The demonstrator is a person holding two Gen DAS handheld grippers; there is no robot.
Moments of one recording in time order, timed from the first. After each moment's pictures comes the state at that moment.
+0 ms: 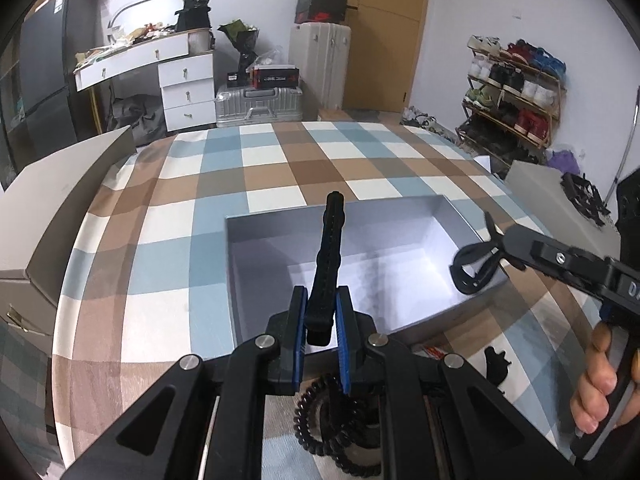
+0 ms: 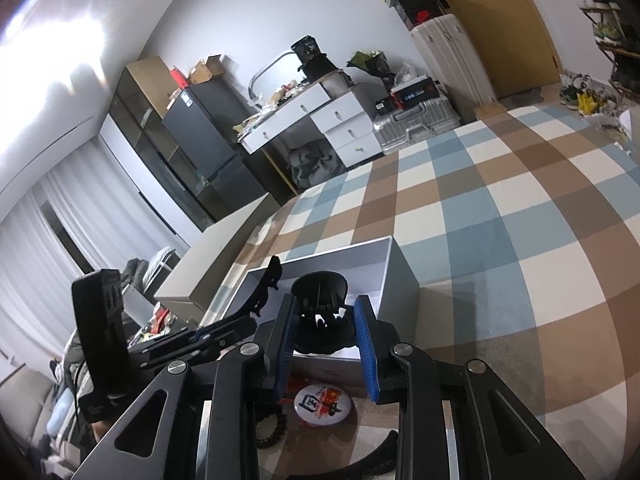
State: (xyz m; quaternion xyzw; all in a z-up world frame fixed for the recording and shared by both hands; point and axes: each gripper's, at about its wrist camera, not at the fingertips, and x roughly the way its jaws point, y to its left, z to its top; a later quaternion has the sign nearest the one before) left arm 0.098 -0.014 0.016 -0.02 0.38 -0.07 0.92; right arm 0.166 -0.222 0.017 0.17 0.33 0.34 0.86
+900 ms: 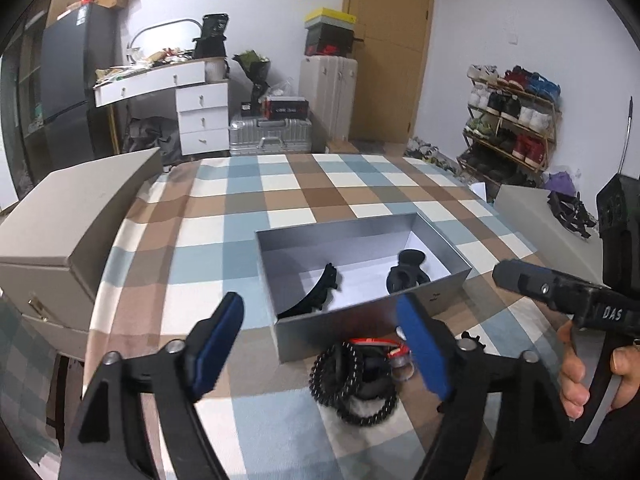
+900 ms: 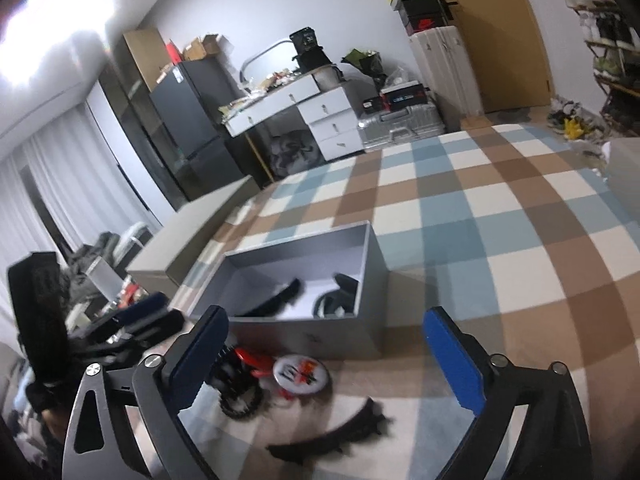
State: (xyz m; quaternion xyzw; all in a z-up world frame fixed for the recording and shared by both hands) left arm 0.050 -0.001 0.036 -0.04 0.32 -0.05 0.95; right arm 0.138 -0.221 0.023 0.09 0.34 0.30 0.89
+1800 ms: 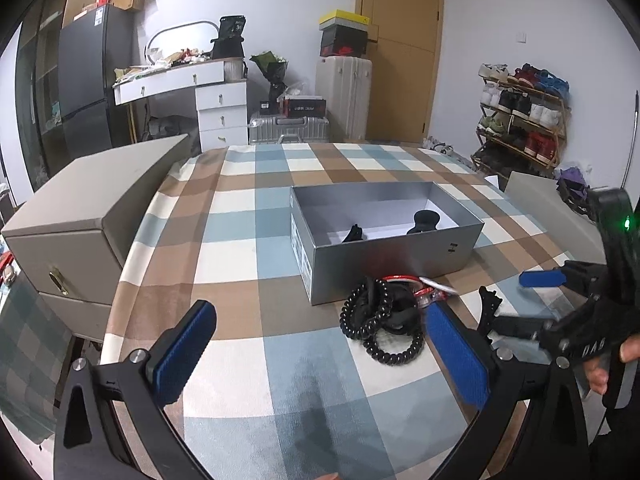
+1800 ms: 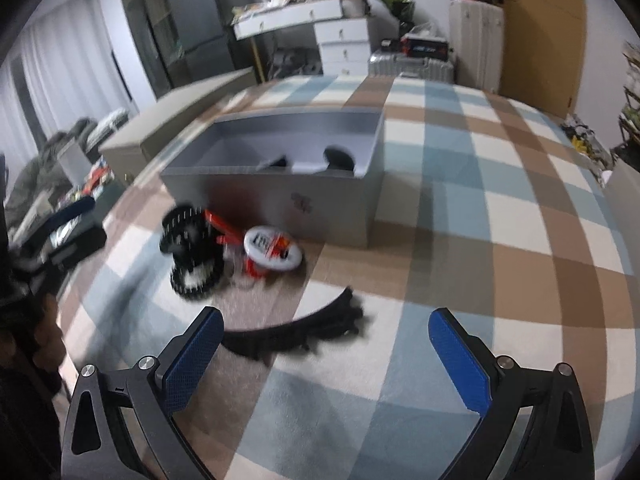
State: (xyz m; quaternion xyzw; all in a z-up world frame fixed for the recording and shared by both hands) left arm 0.017 0.012 0.011 -0.03 0.32 -0.02 0.95; right arm 0.109 -0.195 -0.018 -0.09 0.43 0.30 0.85
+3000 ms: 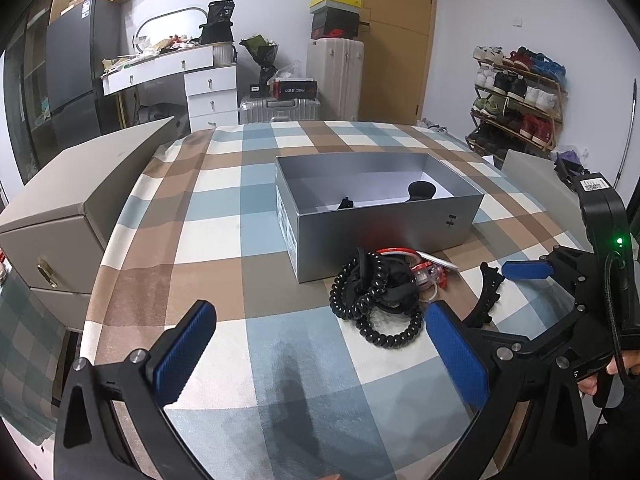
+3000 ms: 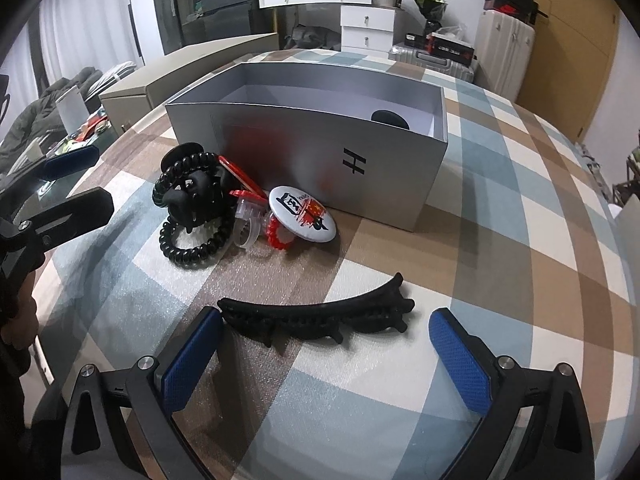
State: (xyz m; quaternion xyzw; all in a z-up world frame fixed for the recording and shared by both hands) left arm 0.019 0.006 -0.001 -0.02 0.34 -0.04 0.94; right arm 0.100 -0.164 -0.041 -0.16 0.42 0.29 0.84
